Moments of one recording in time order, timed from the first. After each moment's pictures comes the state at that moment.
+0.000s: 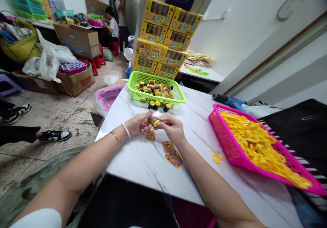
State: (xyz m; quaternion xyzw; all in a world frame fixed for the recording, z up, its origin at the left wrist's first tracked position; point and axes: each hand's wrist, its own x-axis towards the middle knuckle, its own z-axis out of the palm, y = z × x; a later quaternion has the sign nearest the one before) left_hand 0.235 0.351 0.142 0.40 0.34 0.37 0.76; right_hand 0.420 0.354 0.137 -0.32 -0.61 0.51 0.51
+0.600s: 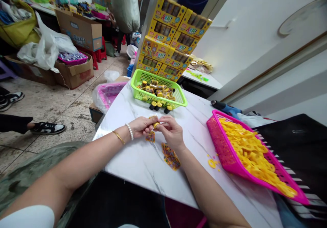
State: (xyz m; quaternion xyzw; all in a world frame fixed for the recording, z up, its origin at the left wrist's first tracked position) left_hand 0.249 0.342 0.140 0.28 0.37 0.38 0.80; right_hand 0.417 0.339 0.132 -0.32 -0.68 0.42 0.50
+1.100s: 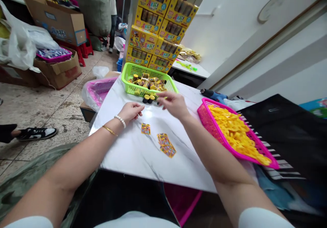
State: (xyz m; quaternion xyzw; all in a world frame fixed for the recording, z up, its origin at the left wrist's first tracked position) left_hand 0.230 0.363 0.144 0.40 0.51 0.46 0.61; right_hand 0.429 0.411 0.189 -0.44 -0.76 0.28 0.39
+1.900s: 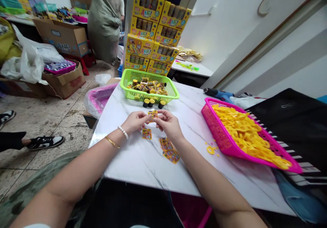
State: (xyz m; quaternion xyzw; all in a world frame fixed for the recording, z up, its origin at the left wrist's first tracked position) left_hand 0.245 0.351 0.143 0.49 0.48 0.43 0.59; right_hand 0.416 0.350 0.142 -0.46 -0.54 0.52 0.48
